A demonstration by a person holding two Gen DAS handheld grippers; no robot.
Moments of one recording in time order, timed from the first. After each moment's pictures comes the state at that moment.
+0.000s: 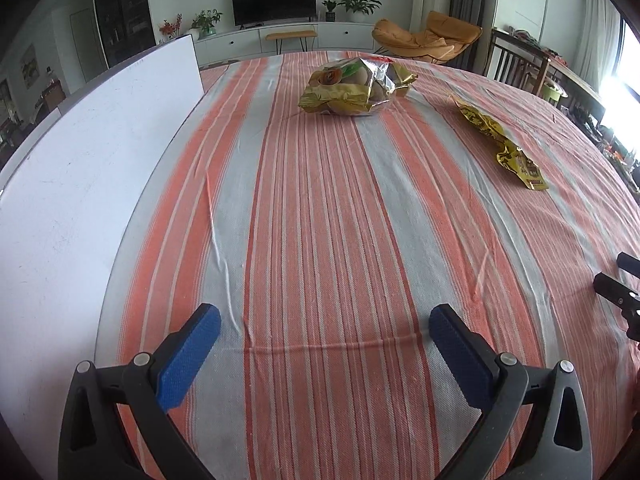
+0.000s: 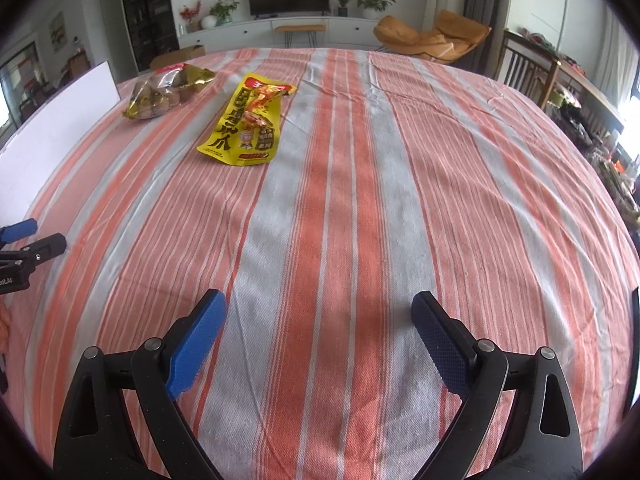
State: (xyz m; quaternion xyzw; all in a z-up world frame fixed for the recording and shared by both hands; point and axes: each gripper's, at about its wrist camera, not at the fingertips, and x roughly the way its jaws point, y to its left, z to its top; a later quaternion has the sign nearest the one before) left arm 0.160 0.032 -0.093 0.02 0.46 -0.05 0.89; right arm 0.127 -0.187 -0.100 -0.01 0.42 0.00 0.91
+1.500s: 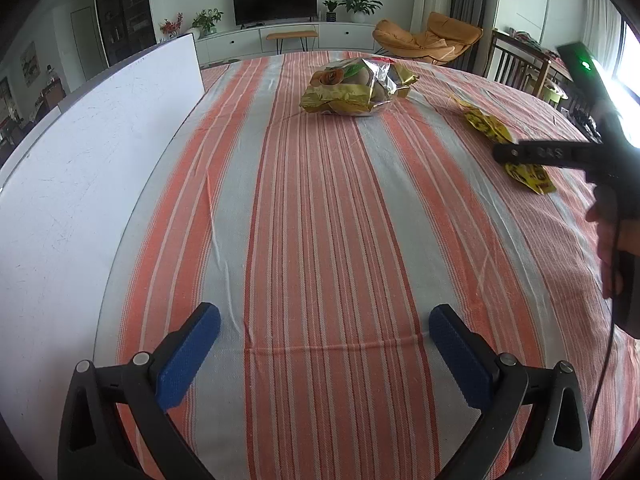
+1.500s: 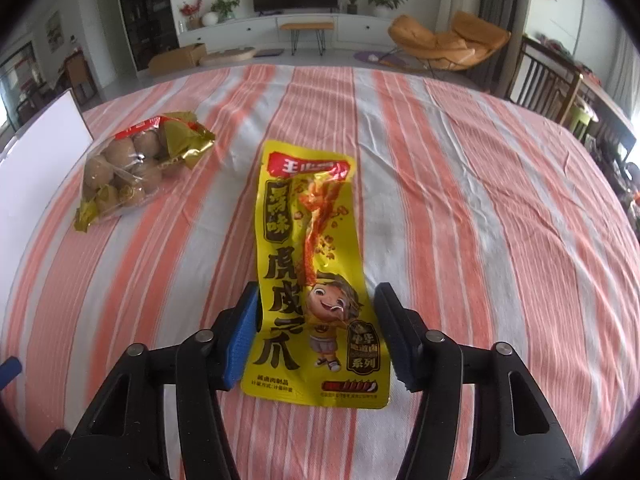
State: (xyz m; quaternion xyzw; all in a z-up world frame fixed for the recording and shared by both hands) left arm 0.161 0.030 -0.092 0.02 0.46 -0.05 0.89; right arm 0.276 -0.133 -0.089 -0.01 0.43 0.01 0.90
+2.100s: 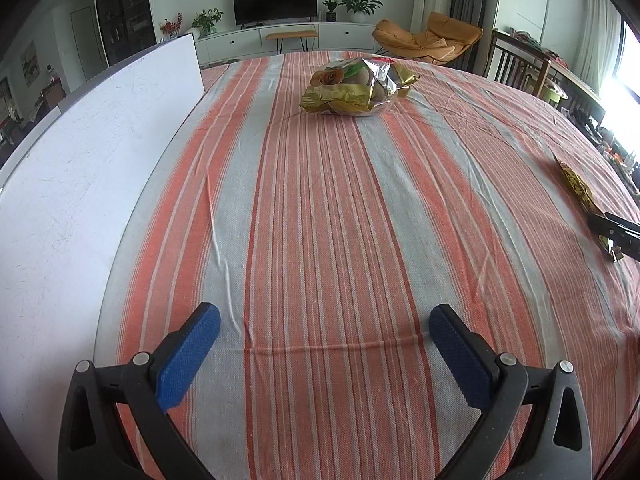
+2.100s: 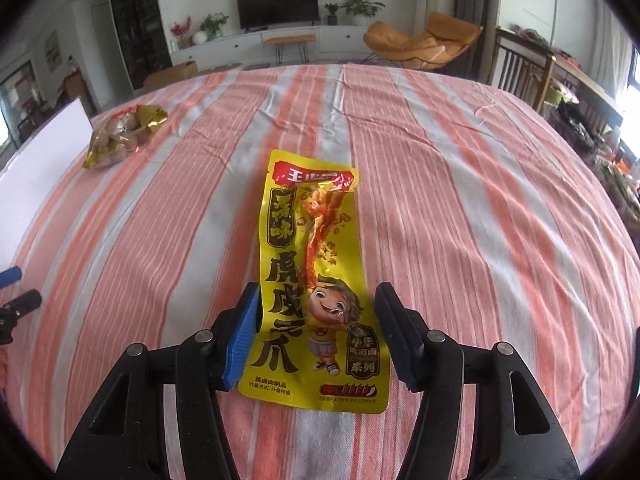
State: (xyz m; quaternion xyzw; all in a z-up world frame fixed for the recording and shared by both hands) left arm 0.161 0.029 -0.092 0.02 0.46 -0.05 0.89; right arm 0.165 -0.234 -0.091 0.01 0.41 0.00 0.91
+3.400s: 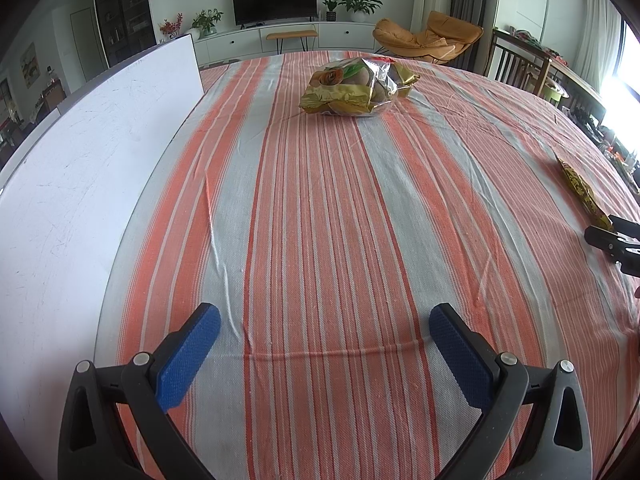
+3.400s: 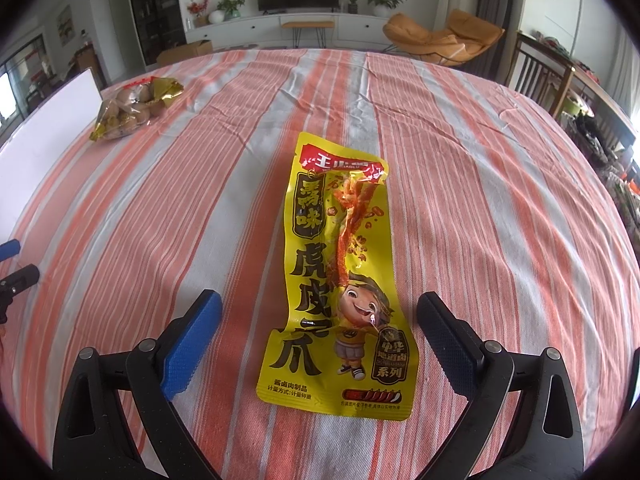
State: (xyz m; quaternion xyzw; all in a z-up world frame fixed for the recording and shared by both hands) left arm 0.163 0.028 -0.093 0.02 0.46 -0.05 0.89; right arm 0.173 -0.224 -0.097 -0.02 0.43 0.02 0.90
